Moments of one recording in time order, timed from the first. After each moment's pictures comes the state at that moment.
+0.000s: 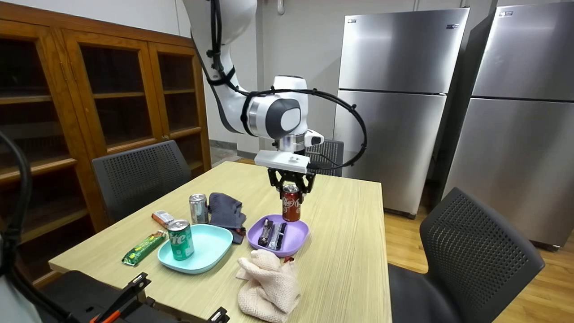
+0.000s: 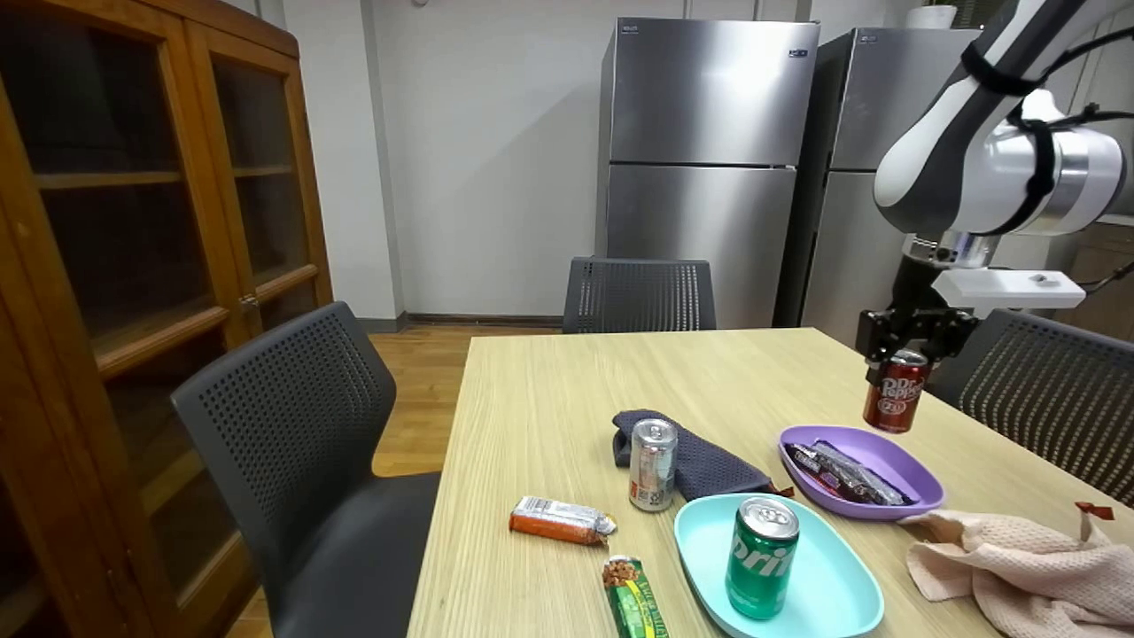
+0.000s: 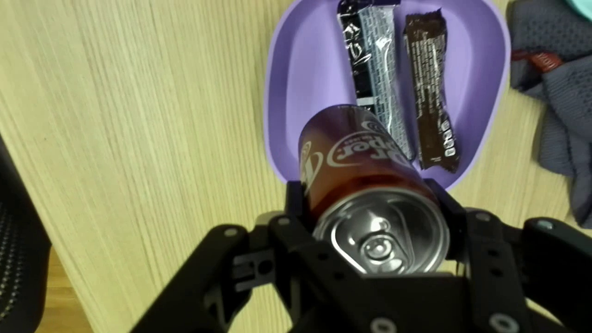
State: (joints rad) arm -0.18 0.40 0.00 -2.19 0.02 2.71 -0.29
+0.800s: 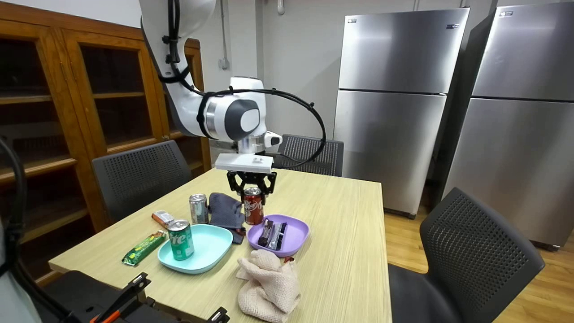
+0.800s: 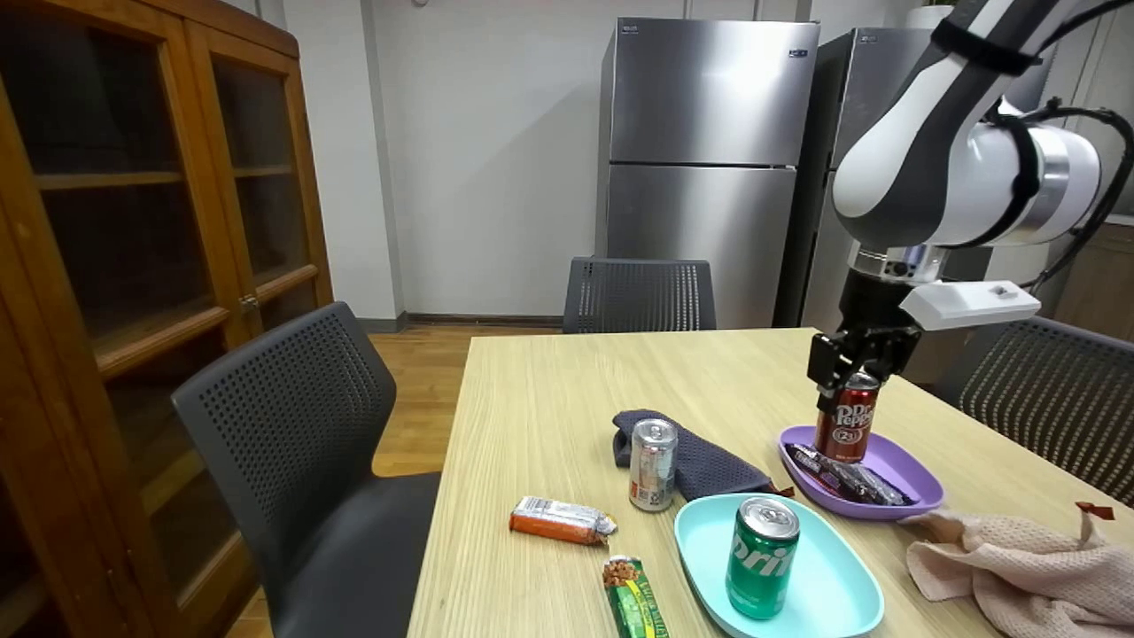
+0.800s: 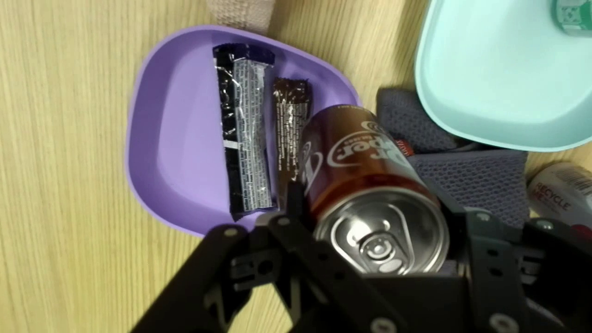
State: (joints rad) arm -0.08 0.30 0.07 -2.39 -0.03 2.77 -0.34
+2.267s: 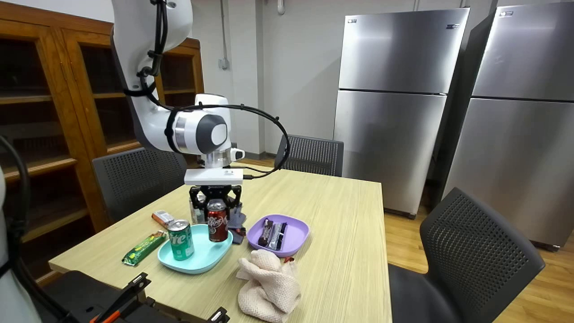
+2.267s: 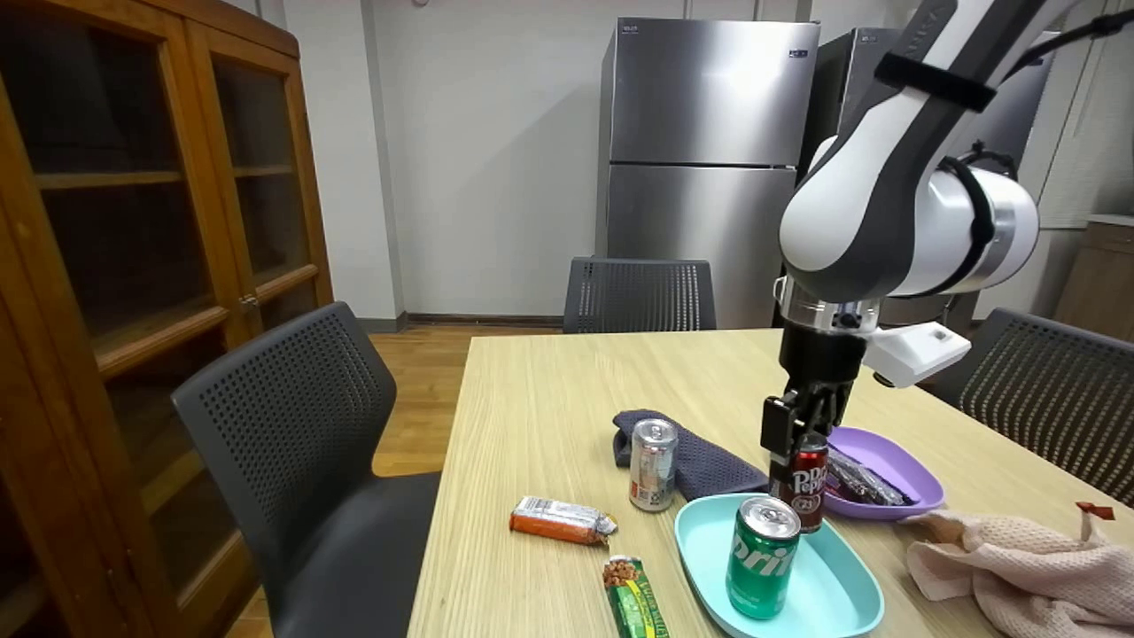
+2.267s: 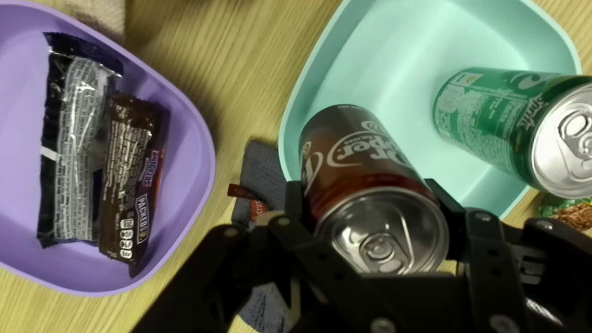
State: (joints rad) arm 0.00 0.35 0.15 -2.45 -0.10 2.77 -0.42
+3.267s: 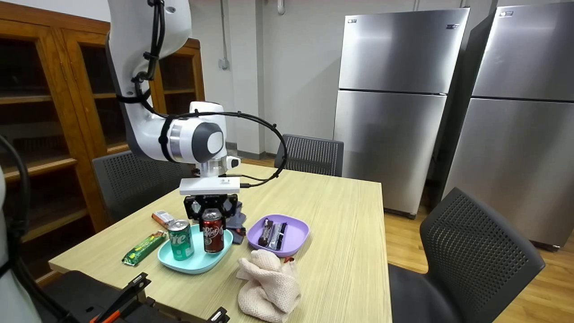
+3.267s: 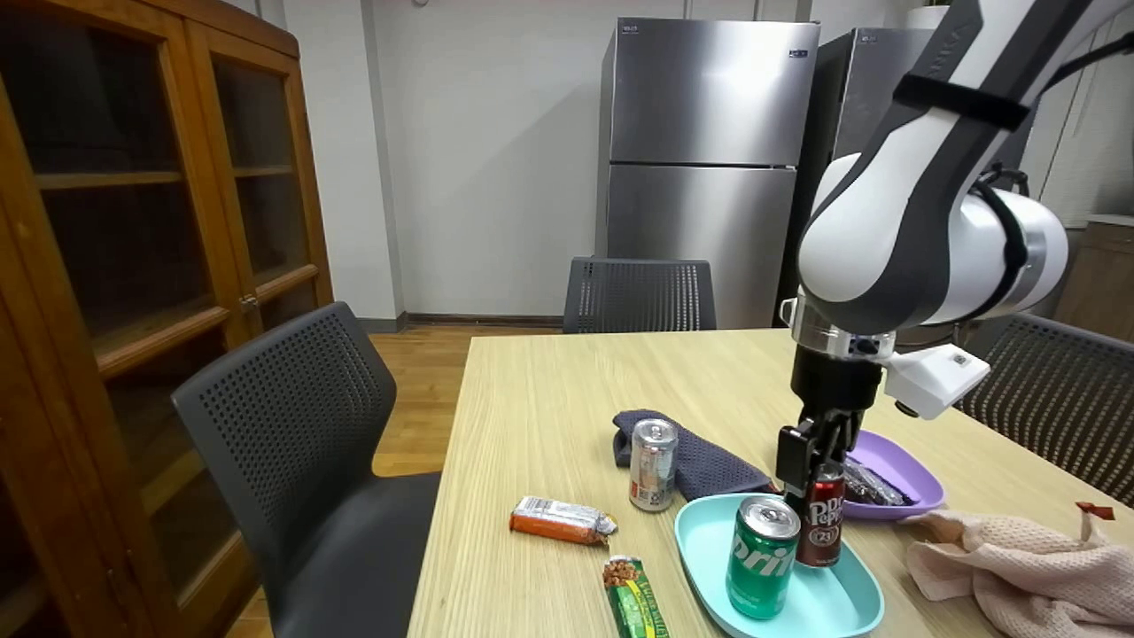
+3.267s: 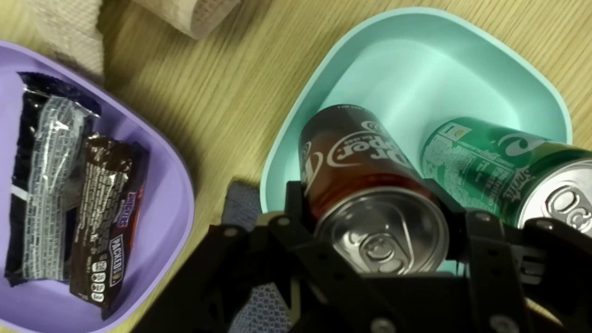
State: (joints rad) arm 0.00 0.35 0.15 -2.52 -0.14 2.82 -0.42
